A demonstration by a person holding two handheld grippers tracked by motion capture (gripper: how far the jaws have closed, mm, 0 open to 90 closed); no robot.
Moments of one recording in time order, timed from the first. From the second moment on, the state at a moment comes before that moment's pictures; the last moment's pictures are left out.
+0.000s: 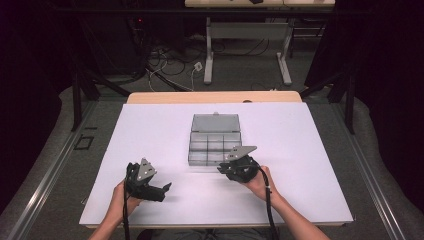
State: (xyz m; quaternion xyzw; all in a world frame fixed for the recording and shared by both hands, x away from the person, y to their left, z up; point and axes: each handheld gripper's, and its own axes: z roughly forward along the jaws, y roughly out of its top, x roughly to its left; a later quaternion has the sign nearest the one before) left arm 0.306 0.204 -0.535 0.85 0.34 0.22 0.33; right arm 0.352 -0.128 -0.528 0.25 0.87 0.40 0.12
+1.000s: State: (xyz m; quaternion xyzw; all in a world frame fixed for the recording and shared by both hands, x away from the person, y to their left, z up) left arm 0.306 0.203 -0.536 0.85 0.34 0.22 0.33; right arm 0.361 -0.145 -0.521 0.29 0.84 0.42 0.17
